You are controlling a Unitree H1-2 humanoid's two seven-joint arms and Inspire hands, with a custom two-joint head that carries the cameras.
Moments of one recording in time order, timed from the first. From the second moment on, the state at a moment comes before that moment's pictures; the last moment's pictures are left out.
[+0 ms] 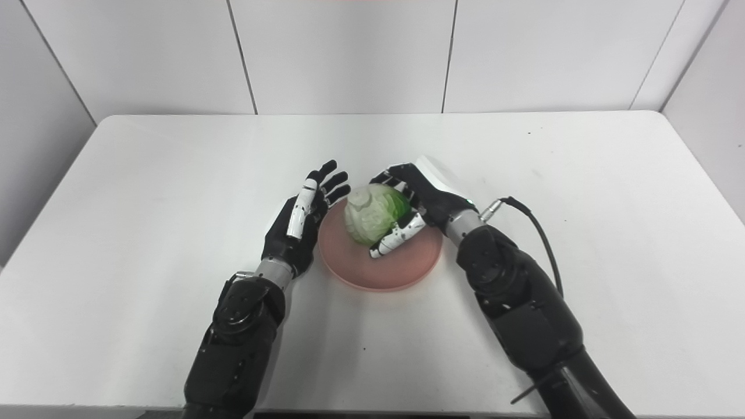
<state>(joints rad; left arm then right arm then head) -0.33 -0.10 -0.04 0.24 -0.13 0.16 -0.10 -0.50 -0.25 0.36 0.06 -0.45 0.30 0.24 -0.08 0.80</state>
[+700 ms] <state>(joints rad) -0.33 -0.09 -0.04 0.23 -0.13 0.18 -0.11 -0.44 -0.30 0.36 0.01 -0.47 0.17 0.27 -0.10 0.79</state>
